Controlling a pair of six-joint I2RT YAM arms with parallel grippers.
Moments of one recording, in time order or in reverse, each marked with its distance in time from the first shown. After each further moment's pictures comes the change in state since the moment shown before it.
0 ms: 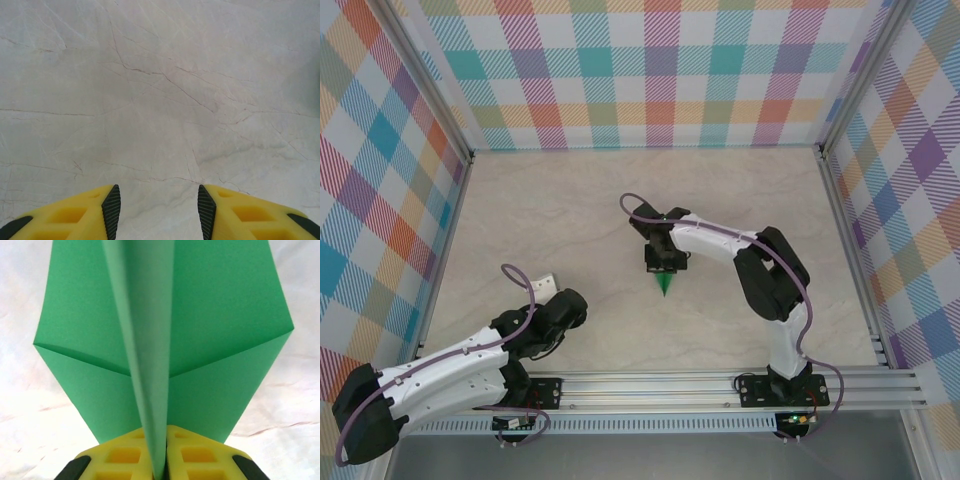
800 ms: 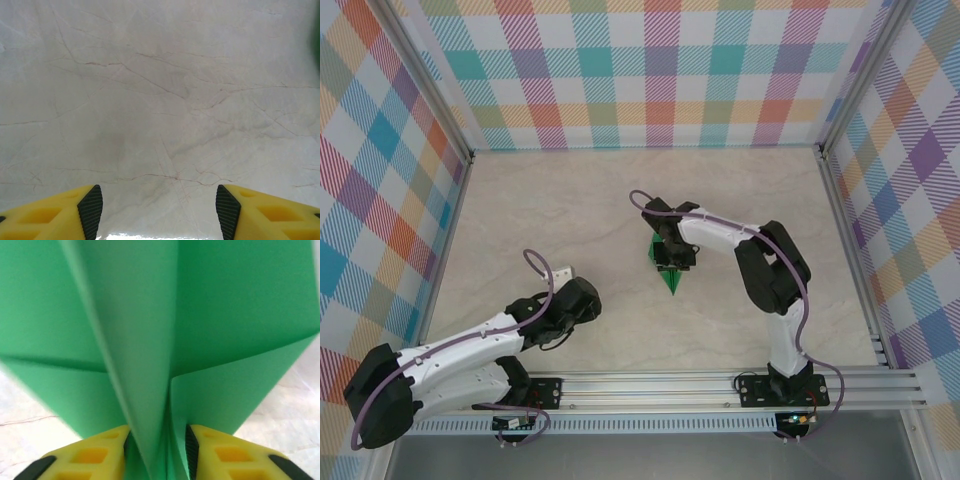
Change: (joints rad) left arm 0.025 0.167 0.089 0.063 0.100 0.136; right arm -0.066 0.013 -0.004 -0.015 -0.071 -0.115
